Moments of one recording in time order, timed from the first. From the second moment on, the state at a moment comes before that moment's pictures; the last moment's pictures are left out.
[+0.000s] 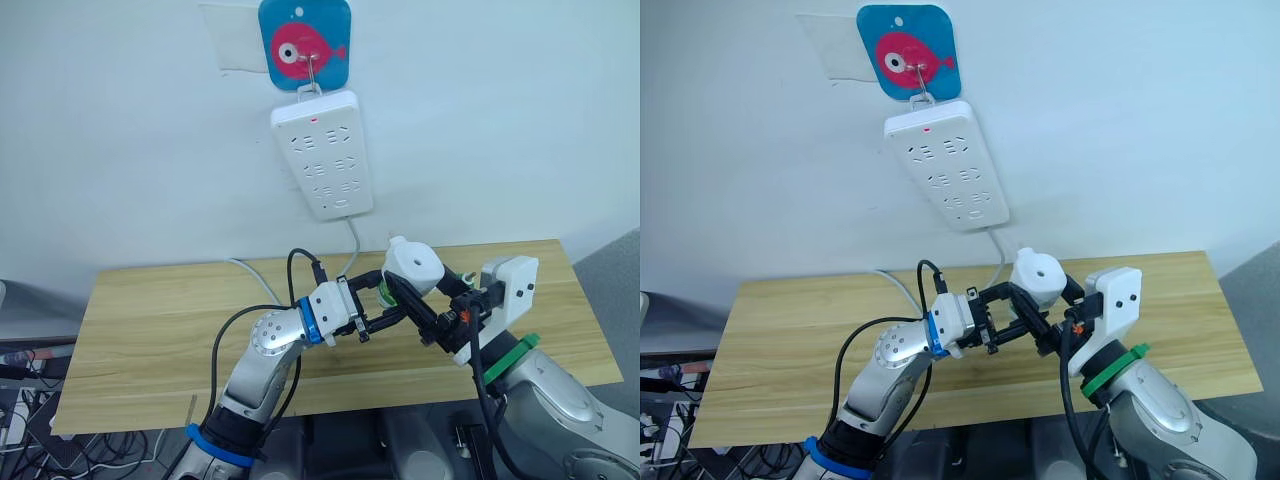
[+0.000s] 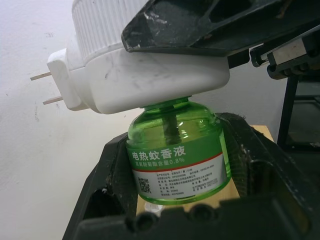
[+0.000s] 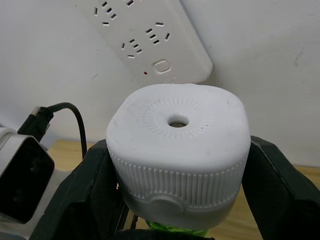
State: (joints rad) left arm -0.23 0.17 -0.32 -0.12 -0.28 -0.01 -0.84; right arm 0.06 -0.51 0.07 -0.98 0.93 0.64 -0.19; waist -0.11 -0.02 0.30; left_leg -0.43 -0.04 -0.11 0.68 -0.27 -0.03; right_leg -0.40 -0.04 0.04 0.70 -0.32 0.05
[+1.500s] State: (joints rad) left arm -0.50 0.40 0.03 0.02 -0.45 0.16 -0.86; right arm -0.08 -0.68 -0.12 -0.78 0.91 0.68 0.36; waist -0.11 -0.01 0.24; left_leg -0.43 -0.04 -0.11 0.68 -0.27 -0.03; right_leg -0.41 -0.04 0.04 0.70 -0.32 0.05
